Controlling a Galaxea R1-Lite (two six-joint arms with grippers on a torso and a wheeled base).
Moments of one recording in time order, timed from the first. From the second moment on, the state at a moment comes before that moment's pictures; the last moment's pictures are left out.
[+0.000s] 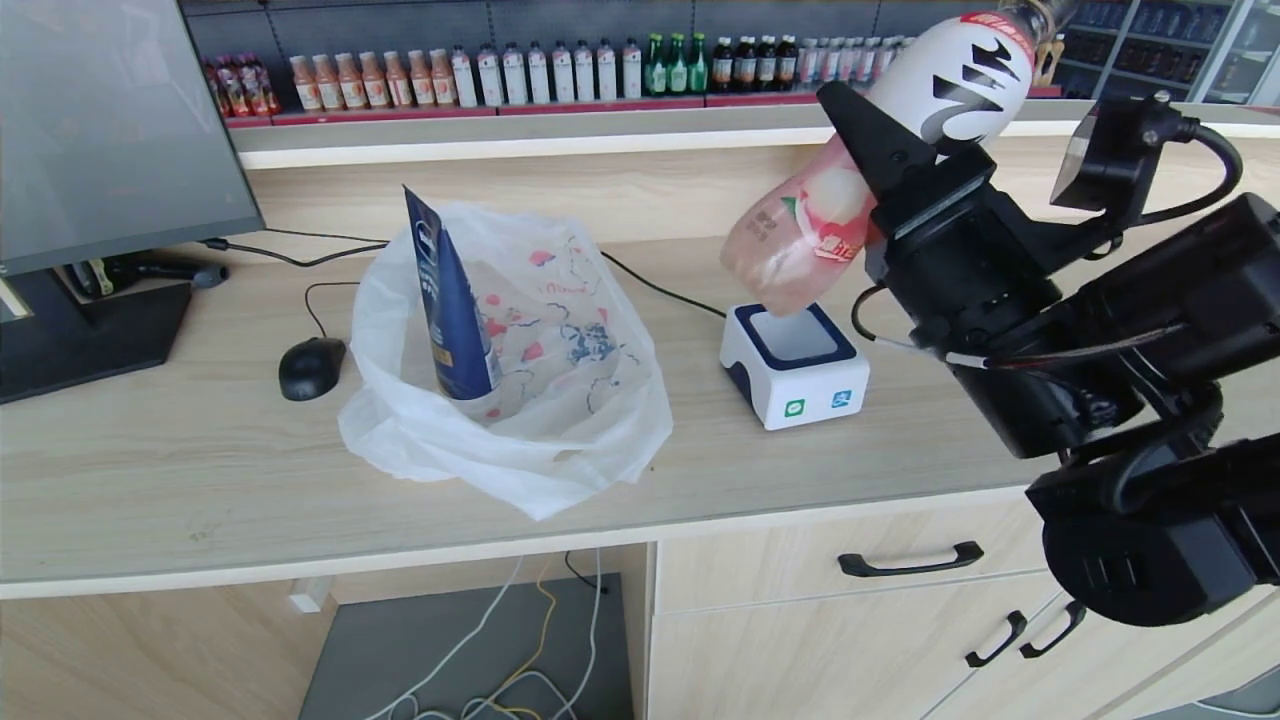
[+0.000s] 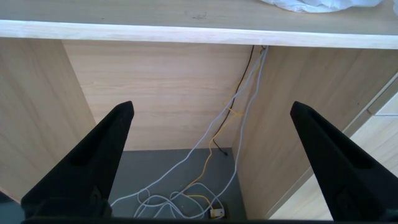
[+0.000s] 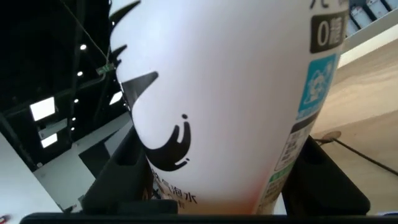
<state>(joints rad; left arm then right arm) 0.00 0.00 0.00 0.00 0.00 0.00 0.60 1.80 -0.90 -1.57 0.01 0.66</state>
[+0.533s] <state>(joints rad) 0.00 0.00 0.00 0.00 0.00 0.00 0.74 1.63 -0.53 -1.57 0.01 0.12</state>
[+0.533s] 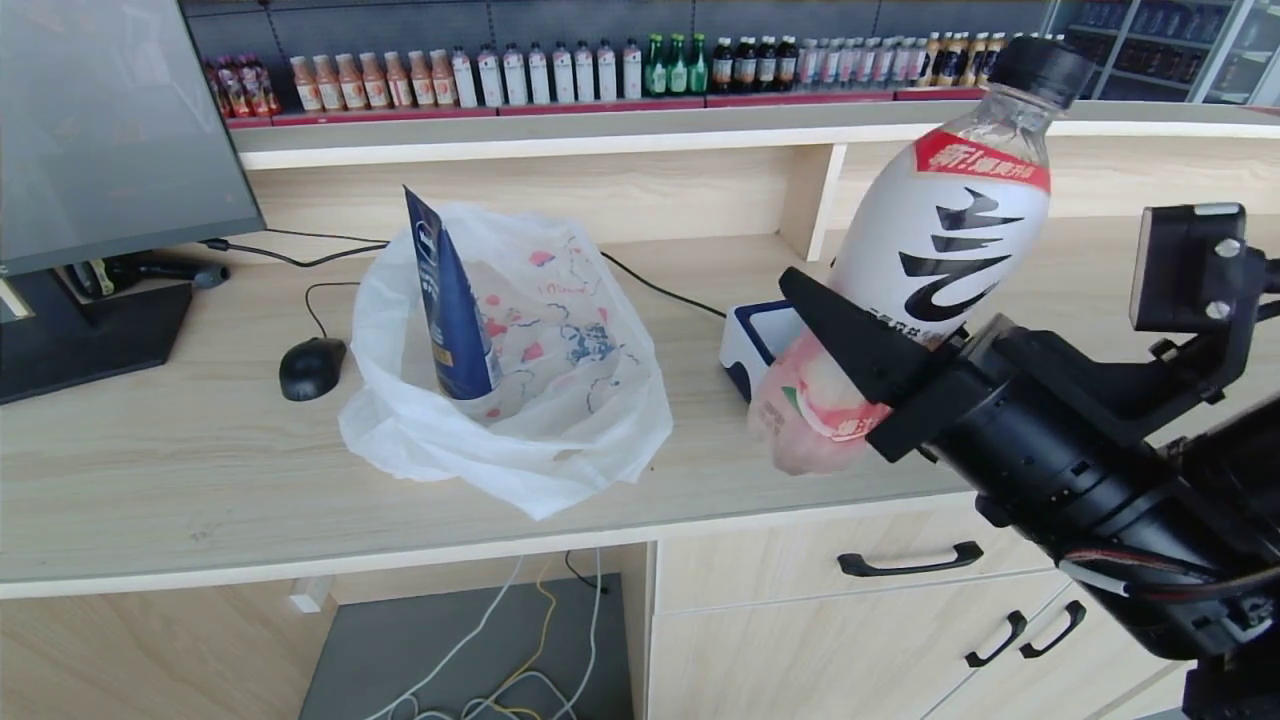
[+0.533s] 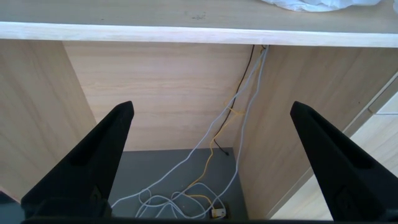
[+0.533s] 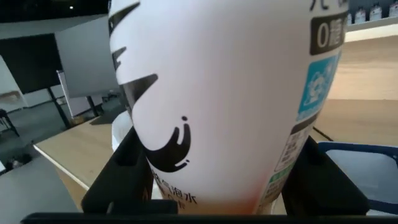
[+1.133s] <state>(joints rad) 0.00 0.00 0.00 0.00 0.00 0.00 0.66 1.60 -0.51 -1.57 0.01 -0.09</state>
